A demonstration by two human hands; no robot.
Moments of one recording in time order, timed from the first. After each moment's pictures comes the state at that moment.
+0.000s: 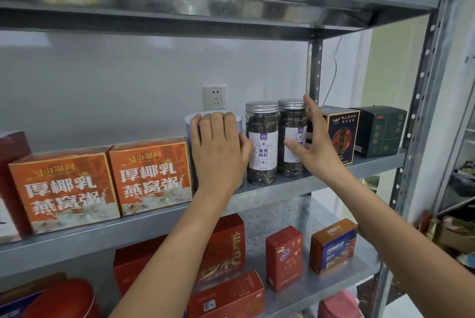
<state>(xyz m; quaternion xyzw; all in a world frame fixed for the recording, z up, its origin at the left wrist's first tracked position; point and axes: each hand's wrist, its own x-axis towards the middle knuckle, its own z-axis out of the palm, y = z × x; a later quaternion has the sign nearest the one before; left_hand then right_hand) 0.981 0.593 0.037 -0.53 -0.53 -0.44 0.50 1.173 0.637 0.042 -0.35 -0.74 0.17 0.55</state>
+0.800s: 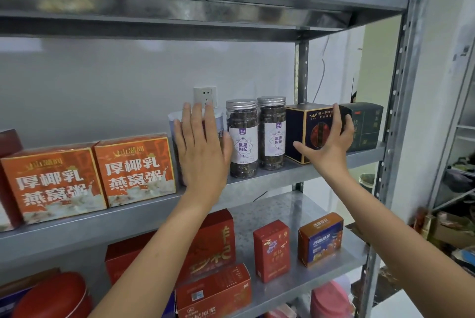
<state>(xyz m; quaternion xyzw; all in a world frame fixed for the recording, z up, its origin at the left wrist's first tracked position) 0.991 0.584 0.022 -0.53 -0.57 -0.45 0.45 1.226 0.654 0.012 -0.51 -0.60 0.06 0.61</state>
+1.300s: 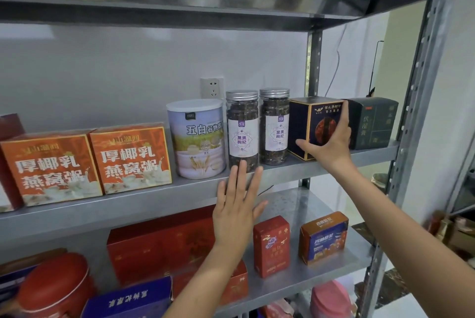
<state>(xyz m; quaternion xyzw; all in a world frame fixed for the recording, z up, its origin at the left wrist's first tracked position) 1.038 0.593 -0.115 -0.56 -0.59 -0.29 0.50 1.237 0.667 0.012 -0.48 -0.63 0.15 0.60</state>
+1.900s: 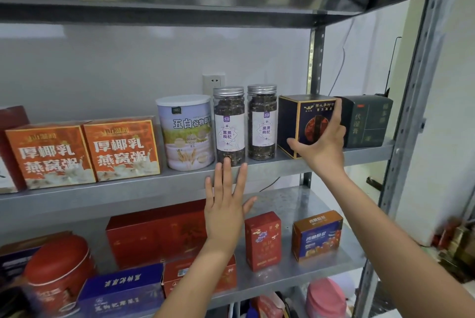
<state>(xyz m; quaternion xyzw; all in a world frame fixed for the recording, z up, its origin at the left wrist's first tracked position) 1.051 0.593 -0.125 -0.52 -0.65 -0.26 0.49 1.242 0.652 0.011 -0.51 -0.63 0.13 0.57</state>
